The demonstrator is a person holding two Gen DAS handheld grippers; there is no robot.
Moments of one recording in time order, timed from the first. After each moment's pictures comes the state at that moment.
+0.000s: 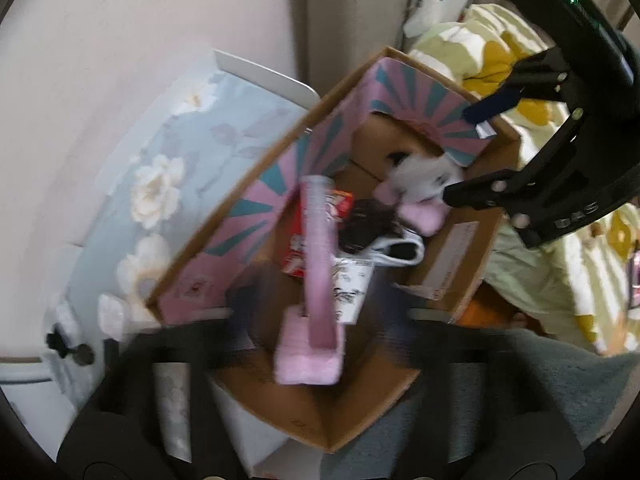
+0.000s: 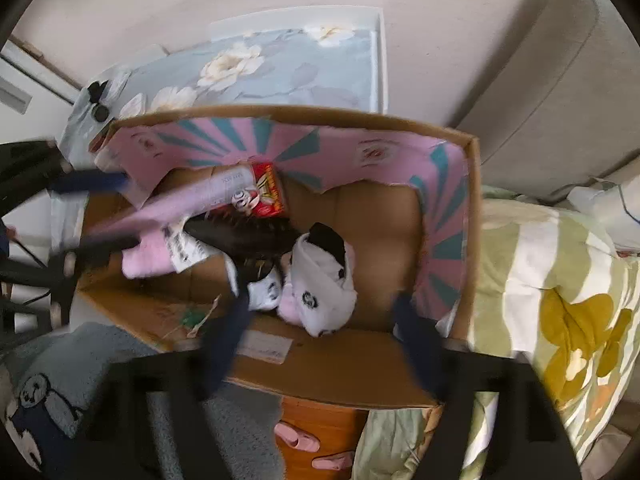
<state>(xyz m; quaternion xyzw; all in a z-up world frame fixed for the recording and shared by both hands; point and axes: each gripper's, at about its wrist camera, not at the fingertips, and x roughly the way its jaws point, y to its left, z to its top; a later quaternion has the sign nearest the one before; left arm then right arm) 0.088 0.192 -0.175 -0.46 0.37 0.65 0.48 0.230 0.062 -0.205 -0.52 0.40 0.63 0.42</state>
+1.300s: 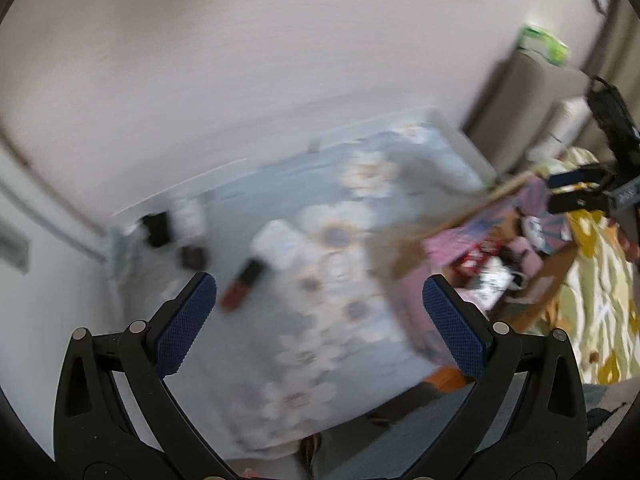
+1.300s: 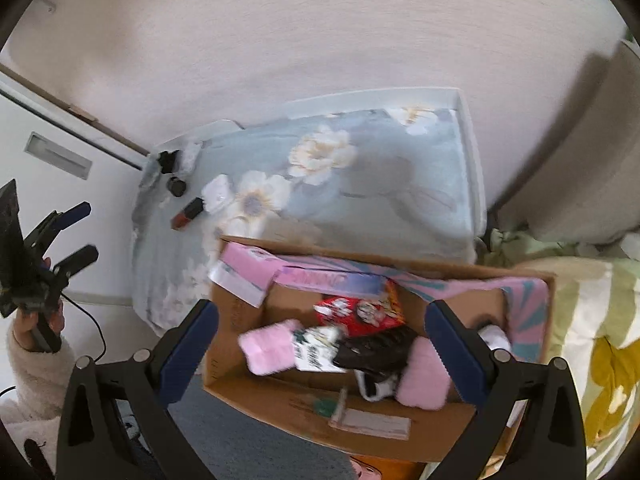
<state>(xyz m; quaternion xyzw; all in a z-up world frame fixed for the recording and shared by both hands) -0.061 -0.016 -0.107 -0.48 0.18 0.79 0.33 0.153 0.118 -0.151 -0.42 0.45 0.70 0.37</state>
